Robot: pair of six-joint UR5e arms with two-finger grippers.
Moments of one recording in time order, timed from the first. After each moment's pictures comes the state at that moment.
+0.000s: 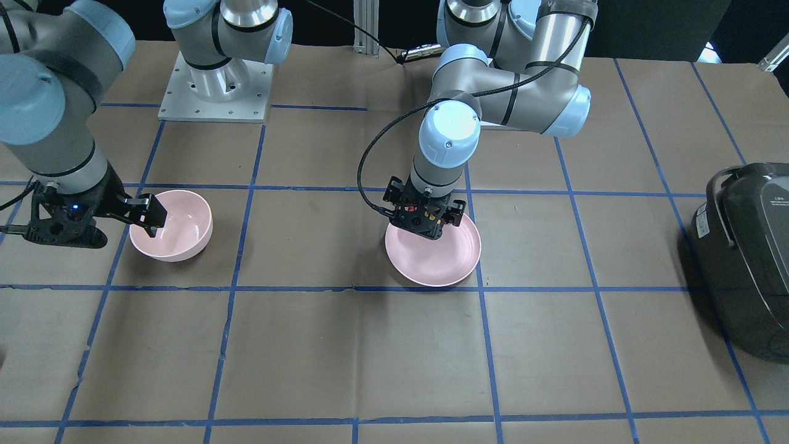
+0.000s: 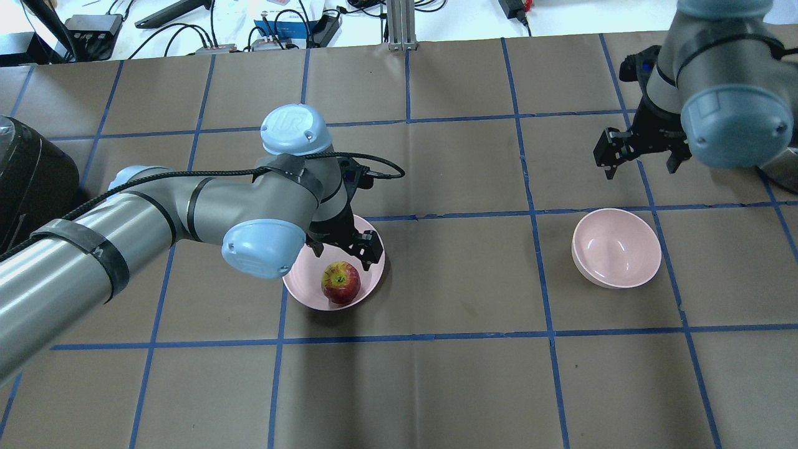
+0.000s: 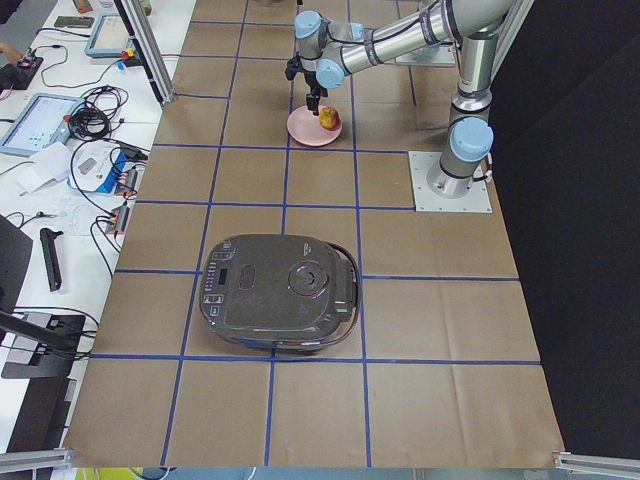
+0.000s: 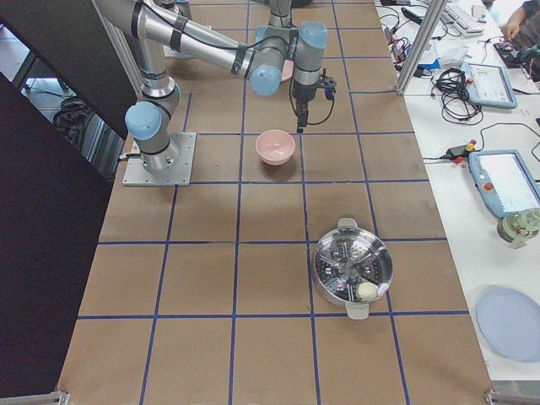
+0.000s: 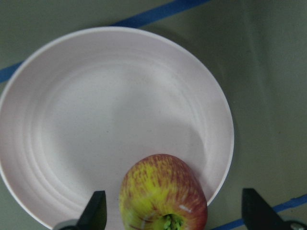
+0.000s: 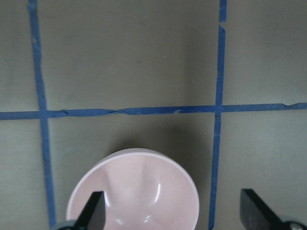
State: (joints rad) left arm -1.83 -1.83 -1.95 -1.10 1.52 0.11; right arm 1.35 -1.44 1.87 -2.00 -1.71 -0.23
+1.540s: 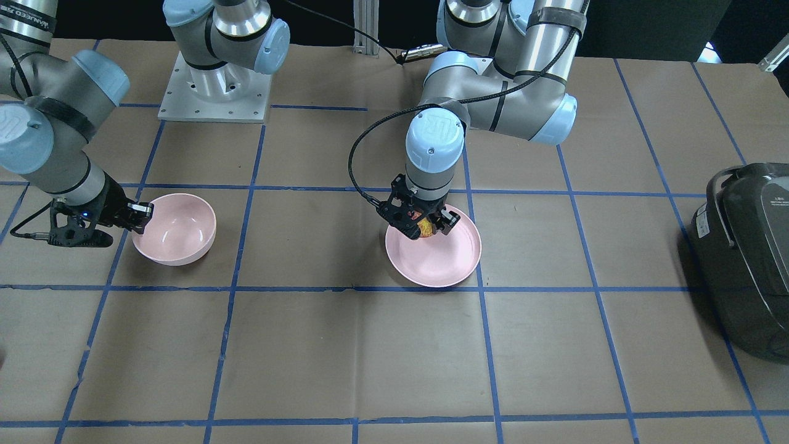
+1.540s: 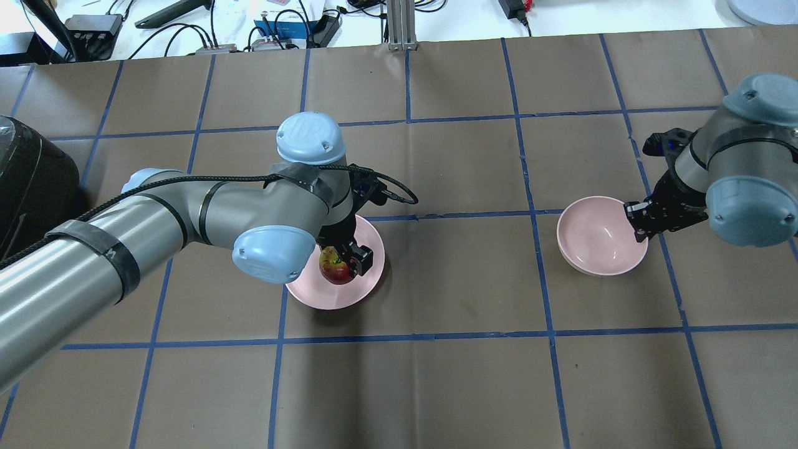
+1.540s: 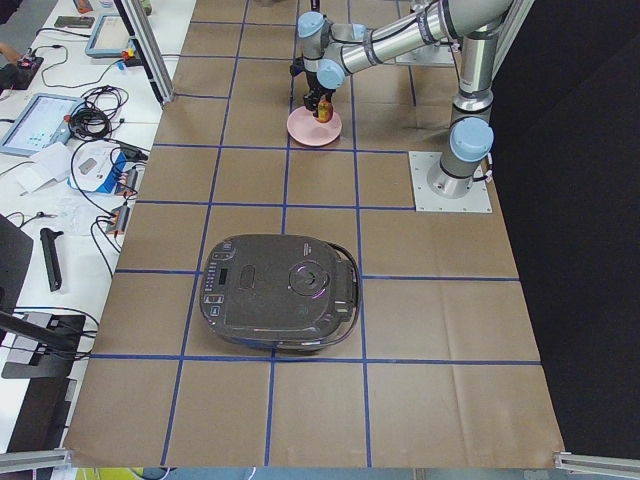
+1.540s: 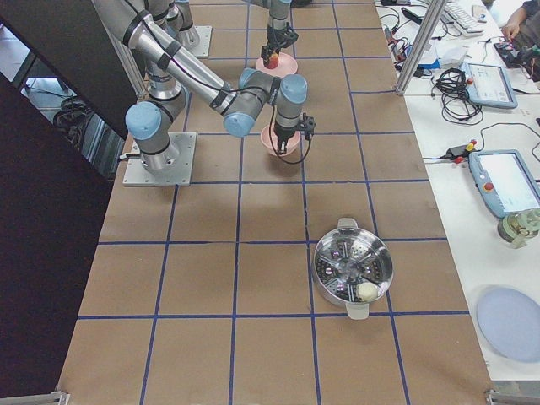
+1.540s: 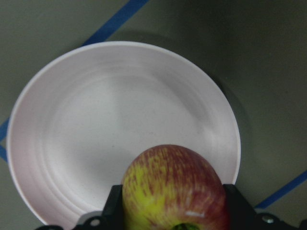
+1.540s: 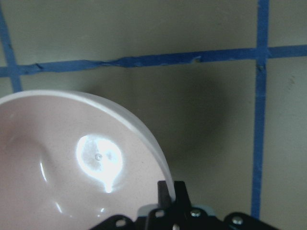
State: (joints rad) left arm -1.83 -1.81 -1.91 -1.11 1.58 0.41; right arm 1.24 -1.46 2.05 -2.07 -1.54 -0.28
